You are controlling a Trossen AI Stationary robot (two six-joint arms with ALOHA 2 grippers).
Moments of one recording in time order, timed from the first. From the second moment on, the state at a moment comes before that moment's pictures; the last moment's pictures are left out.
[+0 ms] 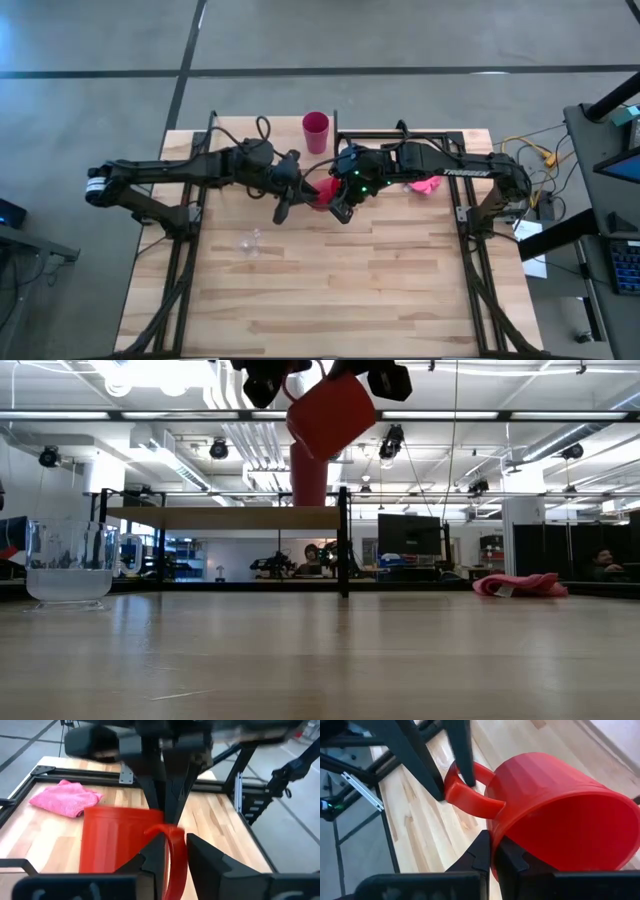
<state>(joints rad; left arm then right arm) 0.14 1.29 1.16 -0.24 0.28 -0.05 -0.02 1.70 1.79 -0.94 -0.10 0.57</state>
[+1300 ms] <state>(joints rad) 0.14 1.28 1.16 -0.19 0.22 -0.05 -0.02 1.70 1.79 -0.93 -0.10 0.57</state>
